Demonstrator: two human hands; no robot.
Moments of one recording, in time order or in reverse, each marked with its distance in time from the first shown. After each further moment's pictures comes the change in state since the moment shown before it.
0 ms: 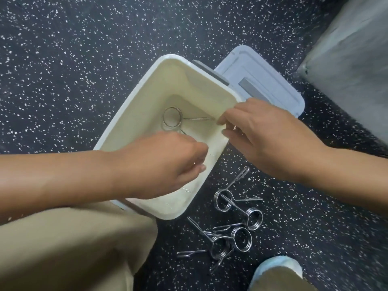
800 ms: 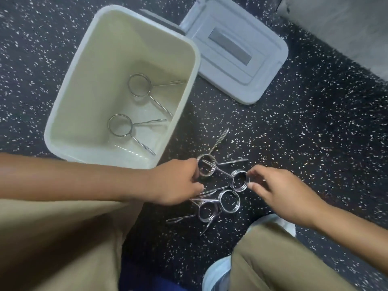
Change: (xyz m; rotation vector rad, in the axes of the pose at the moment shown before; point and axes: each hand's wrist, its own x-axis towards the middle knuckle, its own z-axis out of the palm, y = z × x) left_hand 0.027 0.075 0.105 -0.383 -0.535 -0.333; right_hand -0.194 0.022 0.101 0.382 -0.457 0.666
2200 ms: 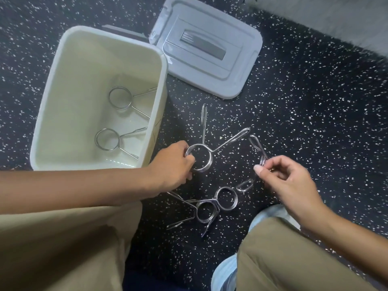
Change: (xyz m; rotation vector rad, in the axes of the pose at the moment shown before) left_hand 0.035 0.018 0.003 -0.333 0.307 -0.154; right_hand -0.020 0.026 0.035 1.139 0.430 0.165
